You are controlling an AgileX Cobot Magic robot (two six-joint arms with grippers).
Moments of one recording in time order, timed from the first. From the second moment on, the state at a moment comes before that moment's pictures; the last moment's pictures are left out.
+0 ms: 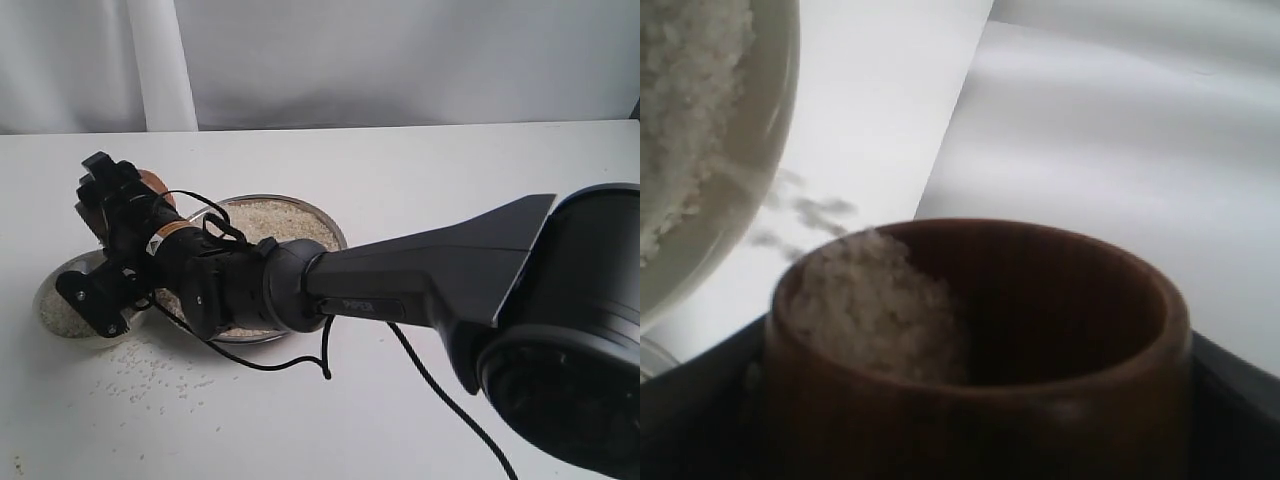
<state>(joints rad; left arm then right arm) -0.01 0.00 0.00 0.13 0.28 -0.06 0.97 2.34 -1.61 0.48 -0.44 -2.13</state>
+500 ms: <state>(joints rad) -0.01 0.00 0.00 0.13 0.28 -0.06 0.96 2.35 -1.74 0.45 -0.37 -2.13</state>
